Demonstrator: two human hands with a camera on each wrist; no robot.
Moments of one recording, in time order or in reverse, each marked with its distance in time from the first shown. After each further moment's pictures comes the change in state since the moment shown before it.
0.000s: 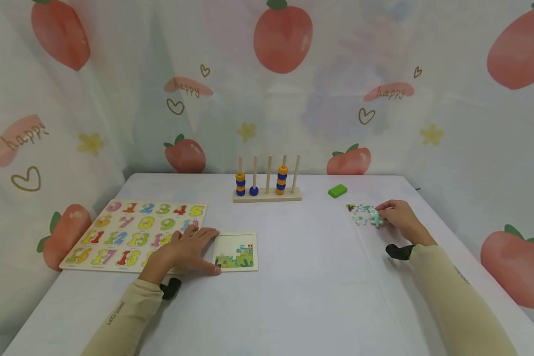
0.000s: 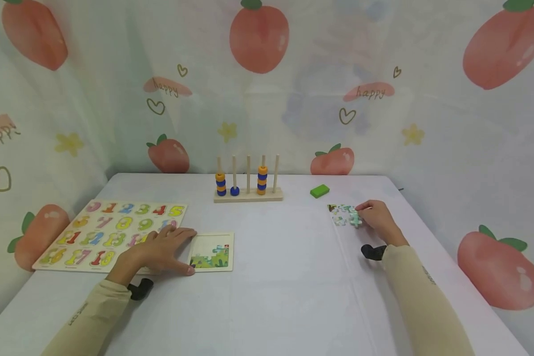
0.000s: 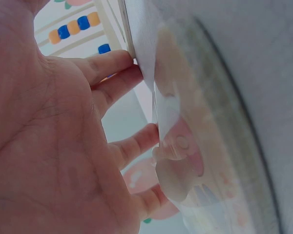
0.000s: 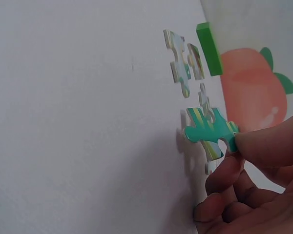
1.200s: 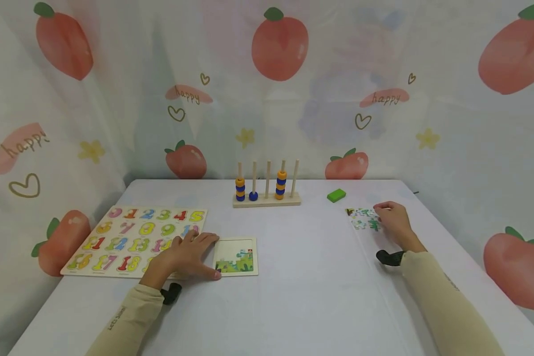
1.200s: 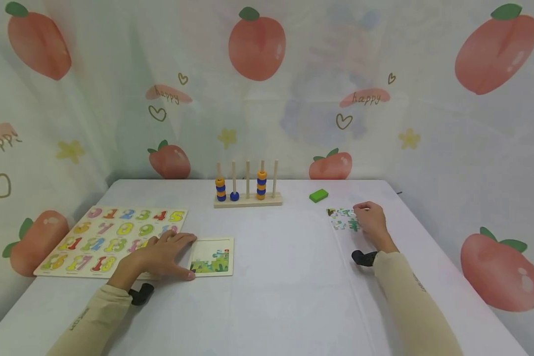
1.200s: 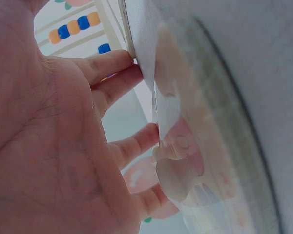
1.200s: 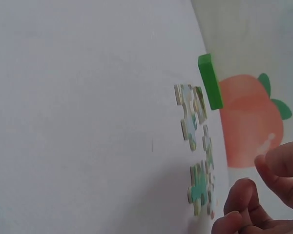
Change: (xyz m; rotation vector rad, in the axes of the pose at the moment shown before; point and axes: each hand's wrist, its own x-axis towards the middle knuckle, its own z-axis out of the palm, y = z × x) left_hand -0.001 0.002 0.001 0.015 0.001 -0.001; right_hand -0.010 -0.012 0.023 0.113 0.221 0.027
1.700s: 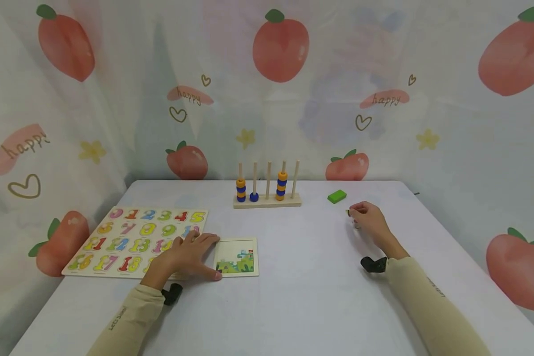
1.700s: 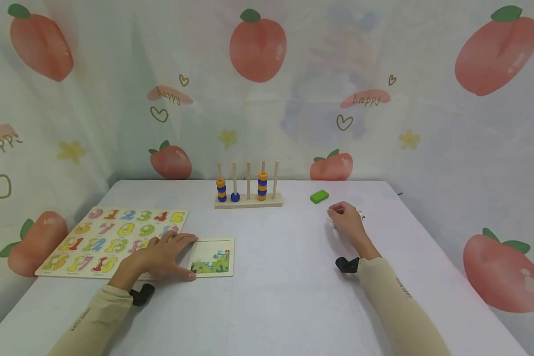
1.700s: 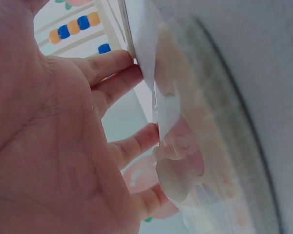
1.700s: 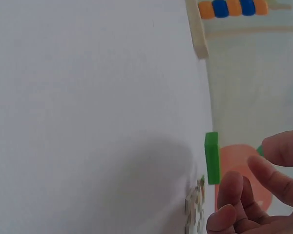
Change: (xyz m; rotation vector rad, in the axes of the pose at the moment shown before) left_hand 0.001 -0.001 0.000 -0.010 -0.010 -0.014; right_hand -0.025 -0.031 0.037 -0.039 -0.158 -0.168
